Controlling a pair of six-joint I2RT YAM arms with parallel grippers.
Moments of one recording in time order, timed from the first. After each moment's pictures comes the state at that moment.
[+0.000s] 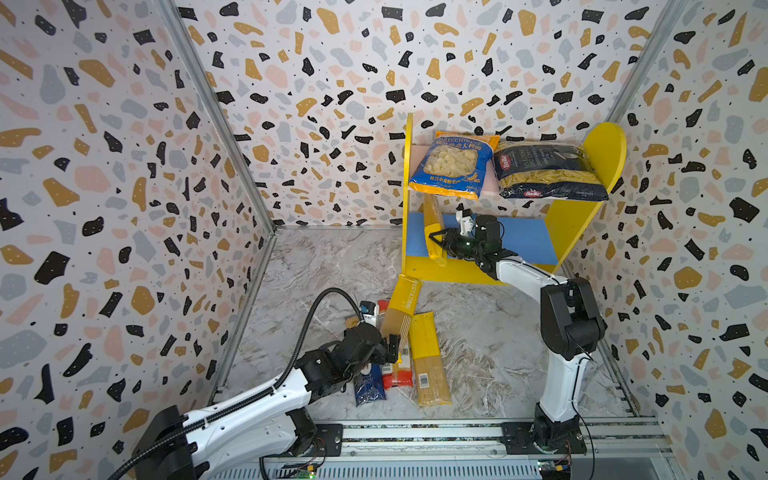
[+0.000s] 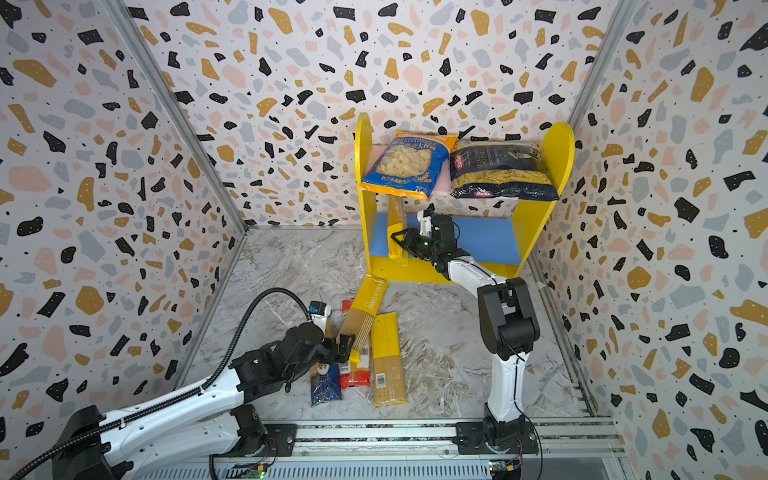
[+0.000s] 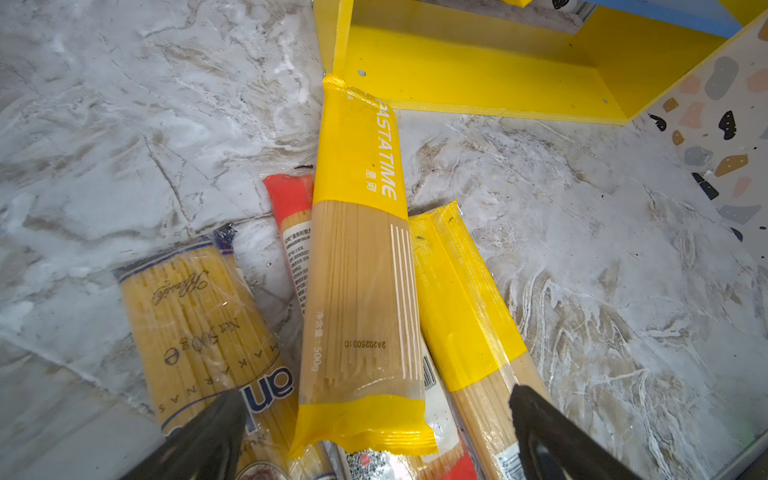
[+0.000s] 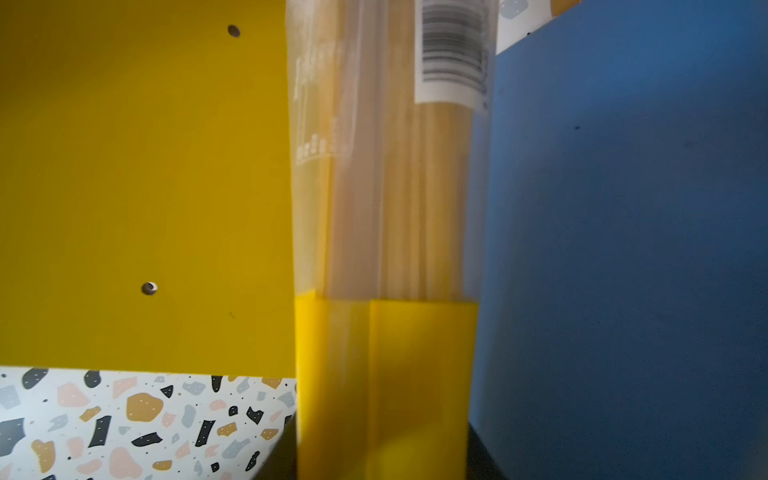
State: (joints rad) left arm -0.91 0.93 0.55 -0.31 -0.30 -0.60; right arm 0.34 1.97 1.47 0.17 -0.59 0.82
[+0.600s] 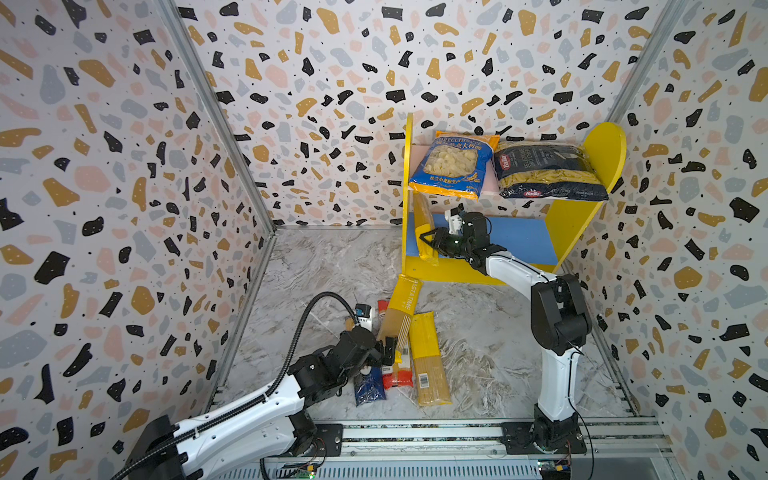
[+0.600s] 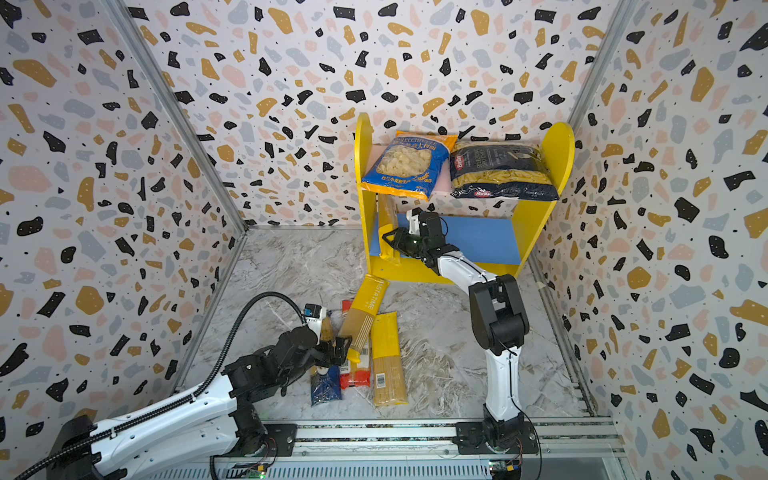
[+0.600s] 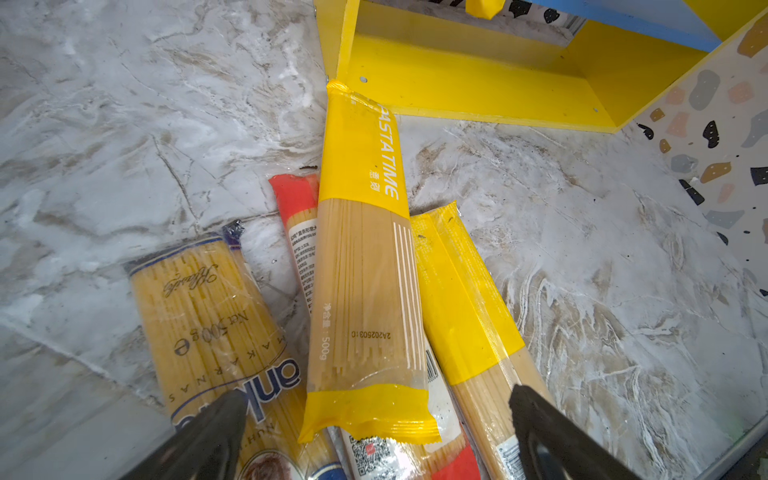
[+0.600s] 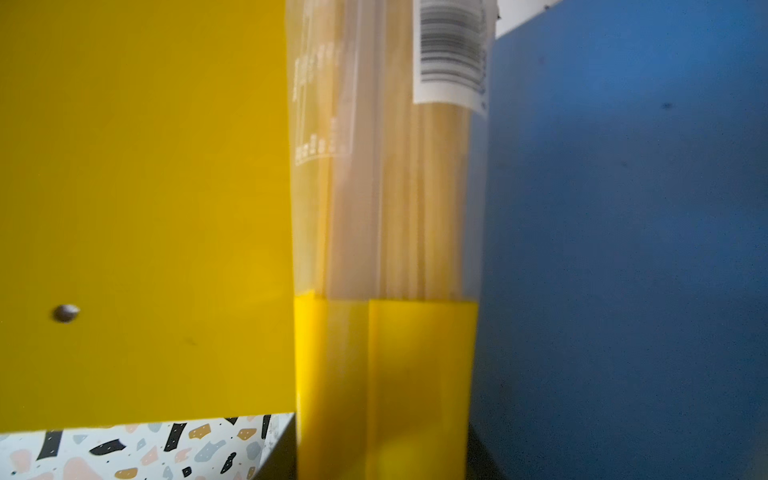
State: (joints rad) left arm -0.91 0.86 0.51 -0.31 -0.30 -0.60; right arm 0.38 2.04 1.58 0.05 -0.54 0.78
